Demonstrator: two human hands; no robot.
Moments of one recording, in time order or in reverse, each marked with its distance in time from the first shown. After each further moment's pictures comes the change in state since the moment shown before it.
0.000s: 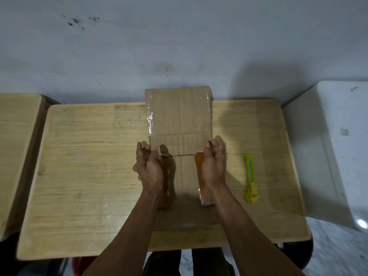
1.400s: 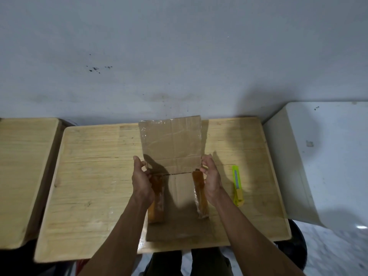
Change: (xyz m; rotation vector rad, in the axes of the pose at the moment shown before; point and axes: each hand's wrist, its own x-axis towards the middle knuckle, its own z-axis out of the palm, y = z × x) left_hand -0.025 0.053 -0.013 -0.054 -0.112 -0.309; right_hand -0.014 -0.030 -0.031 0.230 -0.192 0.285
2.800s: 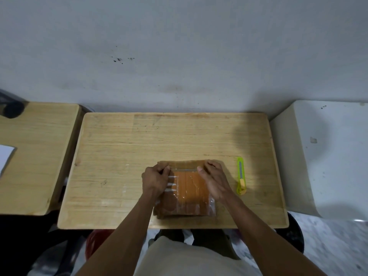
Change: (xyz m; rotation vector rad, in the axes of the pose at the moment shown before) left_hand -0.022 -0.025 -0.038 0.859 0.041 0.295; right_hand -0.040 0.012 -0.030 -0.841 -0.253 -0.119
